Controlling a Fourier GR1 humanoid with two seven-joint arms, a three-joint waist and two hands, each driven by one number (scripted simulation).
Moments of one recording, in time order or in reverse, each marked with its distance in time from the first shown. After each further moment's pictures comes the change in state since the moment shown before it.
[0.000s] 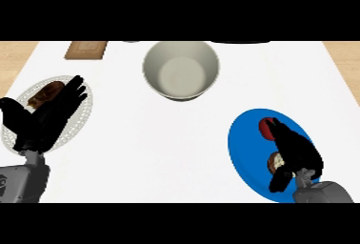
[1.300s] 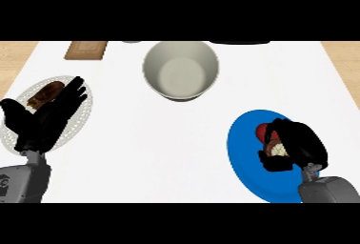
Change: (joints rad) left arm -0.002 -0.031 0.038 0.015 -0.038 -0.036 -0.010; right arm -0.028 -0.011 -0.047 0.018 0.108 -0.123 -0.259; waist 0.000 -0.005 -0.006
